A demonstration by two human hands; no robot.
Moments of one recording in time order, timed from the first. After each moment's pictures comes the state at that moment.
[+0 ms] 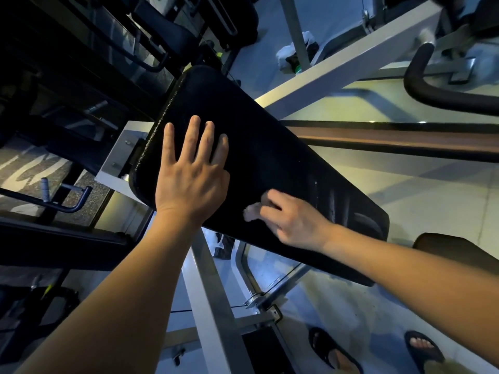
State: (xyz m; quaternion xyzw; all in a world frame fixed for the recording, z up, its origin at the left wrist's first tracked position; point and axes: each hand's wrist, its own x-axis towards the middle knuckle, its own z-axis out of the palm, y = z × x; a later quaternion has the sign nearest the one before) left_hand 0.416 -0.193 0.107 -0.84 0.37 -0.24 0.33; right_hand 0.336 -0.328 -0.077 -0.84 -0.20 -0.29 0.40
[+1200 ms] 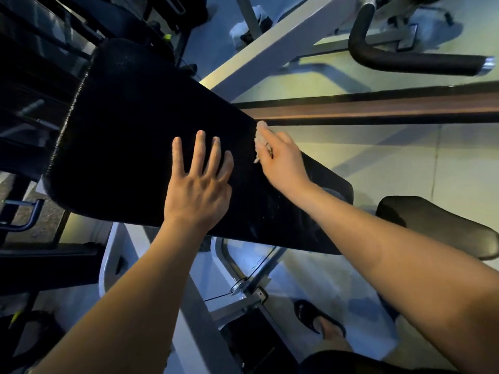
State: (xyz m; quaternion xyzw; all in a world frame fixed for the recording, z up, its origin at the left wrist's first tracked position) left_hand 0.396 -0.220 0.021 -0.80 0.45 -0.14 0.36; right_hand 0.367 -0.377 -0.111 -0.76 0.20 -0.27 0.56
